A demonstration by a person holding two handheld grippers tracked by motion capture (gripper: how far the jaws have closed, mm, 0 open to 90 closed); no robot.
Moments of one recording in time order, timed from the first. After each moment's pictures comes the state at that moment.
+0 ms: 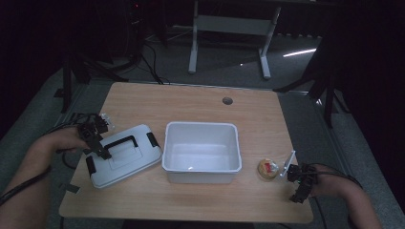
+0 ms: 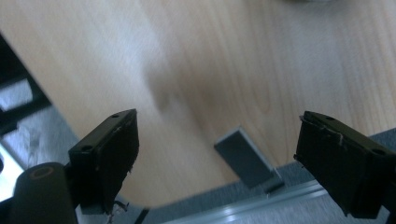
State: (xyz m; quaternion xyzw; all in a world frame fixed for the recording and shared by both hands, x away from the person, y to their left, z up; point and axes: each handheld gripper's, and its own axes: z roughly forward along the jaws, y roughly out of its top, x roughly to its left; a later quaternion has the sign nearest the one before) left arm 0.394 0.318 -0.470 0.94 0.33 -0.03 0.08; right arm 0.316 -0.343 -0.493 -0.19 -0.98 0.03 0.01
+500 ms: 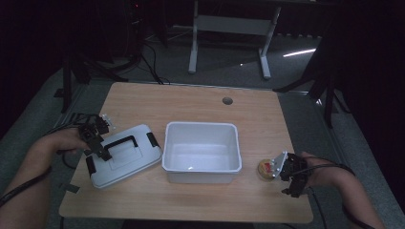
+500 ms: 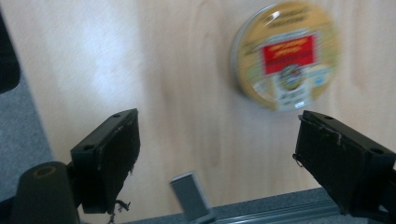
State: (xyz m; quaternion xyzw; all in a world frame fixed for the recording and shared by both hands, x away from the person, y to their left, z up) left arm 0.392 0.316 -0.471 0.94 0.33 -0.04 0.08; right arm 0.319 -0.308 -0.466 -0.04 -1.00 -0.01 -0.07
